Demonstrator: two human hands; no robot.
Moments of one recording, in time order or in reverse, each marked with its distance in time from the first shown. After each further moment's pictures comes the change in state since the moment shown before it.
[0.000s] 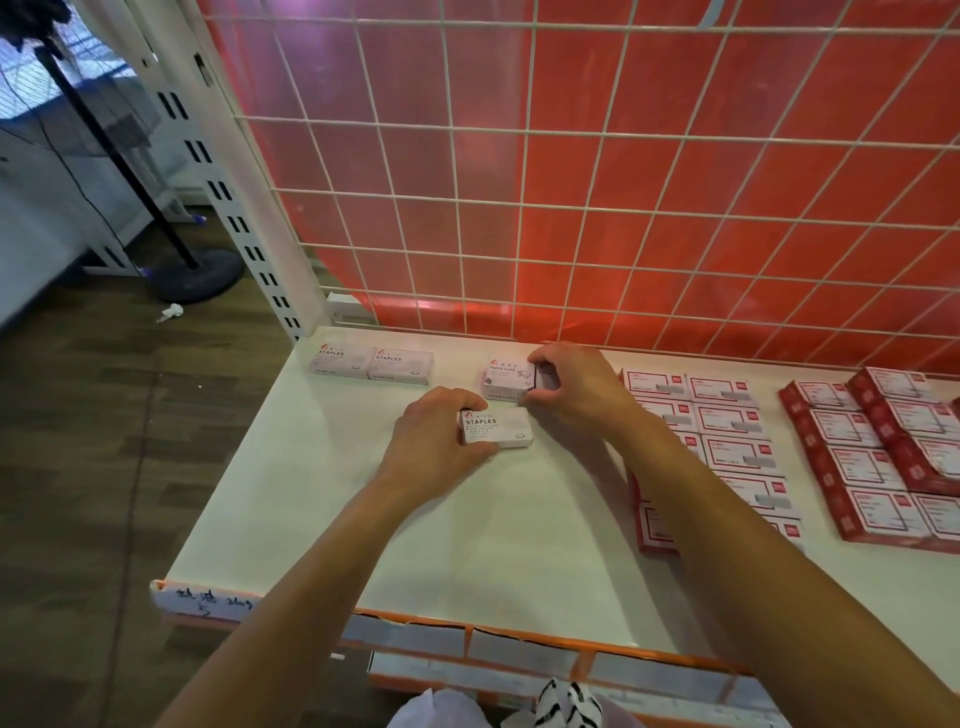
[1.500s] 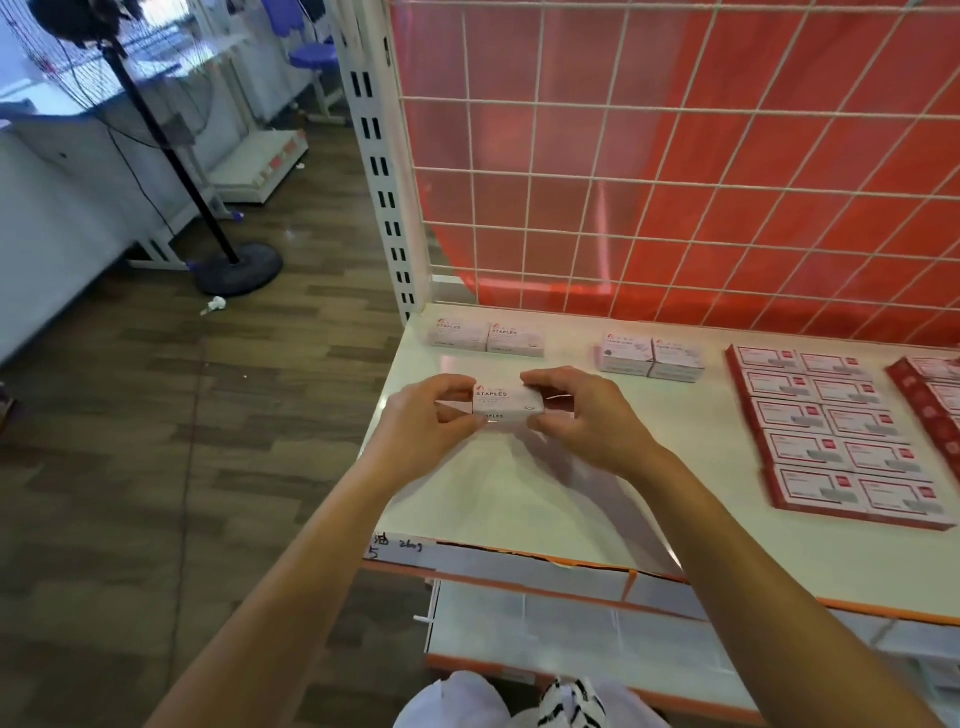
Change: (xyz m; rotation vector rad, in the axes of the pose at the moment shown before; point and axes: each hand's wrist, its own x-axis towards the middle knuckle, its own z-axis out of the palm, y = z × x) left_hand -0.045 -0.117 -0.077 -0.446 -0.008 -0.086; right_hand -0.046 -0.118 0.069 0.361 0.020 -0.068
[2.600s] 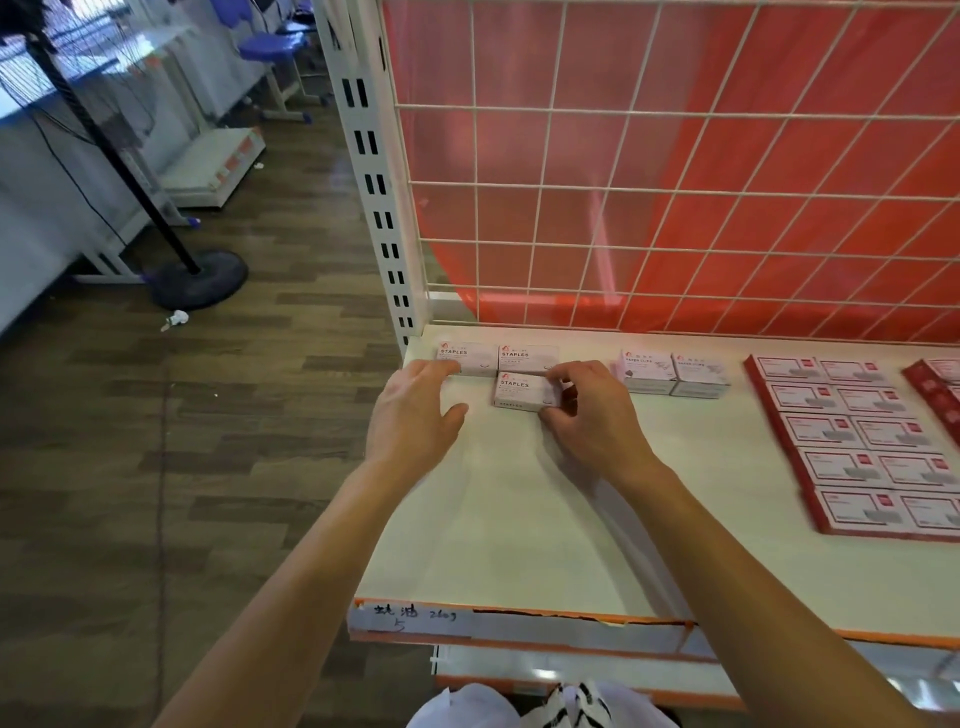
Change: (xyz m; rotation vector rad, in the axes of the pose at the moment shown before) left_hand 0.060 -0.015 -0.020 0.497 0.156 0.177; right_hand 0.045 0.011 0.026 -0.232 0.254 0.154
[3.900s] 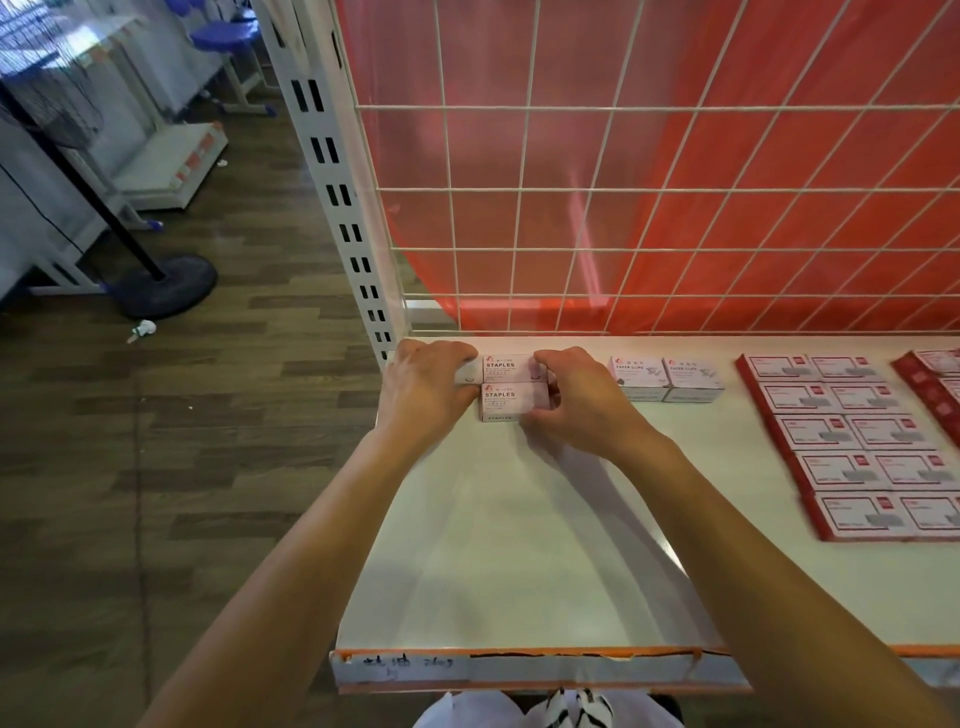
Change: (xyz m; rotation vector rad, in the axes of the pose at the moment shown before) left_hand 0.059 0.012 0.015 0.126 -0.095 0.111; right_hand 0.033 -0.006 -0.012 -0.095 -0.208 0.030
